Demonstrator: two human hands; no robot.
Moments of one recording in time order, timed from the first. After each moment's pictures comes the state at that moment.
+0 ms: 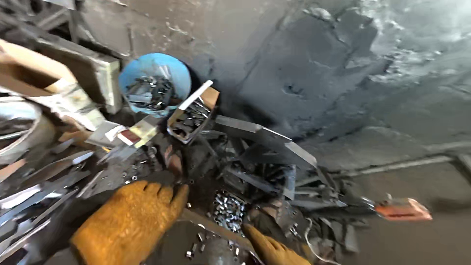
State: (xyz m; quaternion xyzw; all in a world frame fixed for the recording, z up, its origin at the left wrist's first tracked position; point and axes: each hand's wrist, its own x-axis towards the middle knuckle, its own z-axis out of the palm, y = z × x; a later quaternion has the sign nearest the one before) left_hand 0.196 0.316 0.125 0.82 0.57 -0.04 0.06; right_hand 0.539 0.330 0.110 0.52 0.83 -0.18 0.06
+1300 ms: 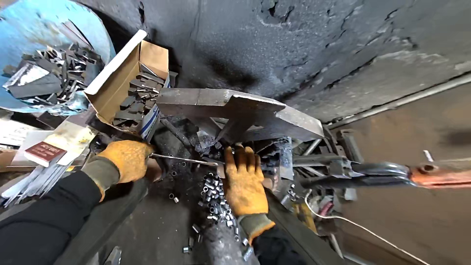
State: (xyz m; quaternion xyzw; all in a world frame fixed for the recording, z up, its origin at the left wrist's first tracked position) left_hand 0.206 0.525 0.000 0.69 0.65 -0.24 0.22; right_hand 0.525 0.474 -0.052 0.63 0.77 0.07 -0.03
